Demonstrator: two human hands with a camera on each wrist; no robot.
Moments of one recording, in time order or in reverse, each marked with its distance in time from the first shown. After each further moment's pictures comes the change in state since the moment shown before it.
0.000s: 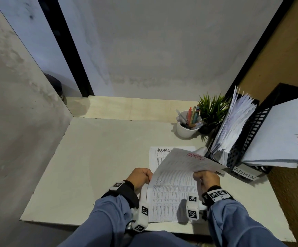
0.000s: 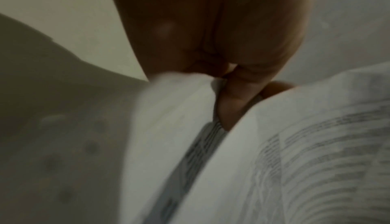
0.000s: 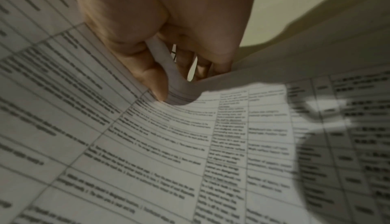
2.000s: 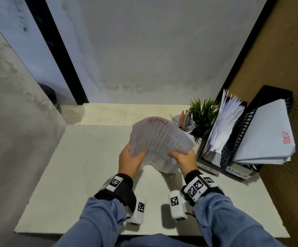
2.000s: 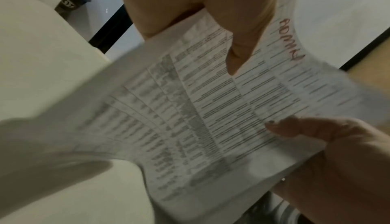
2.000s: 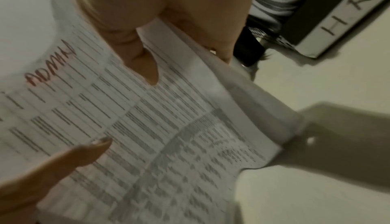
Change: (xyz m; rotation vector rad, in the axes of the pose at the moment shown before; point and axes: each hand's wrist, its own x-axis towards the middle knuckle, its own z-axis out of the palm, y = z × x) left_hand -0.032 0.073 0.002 0.029 0.434 0.544; right_hand -0.090 -0.062 0.051 -0.048 -0.361 -0.554
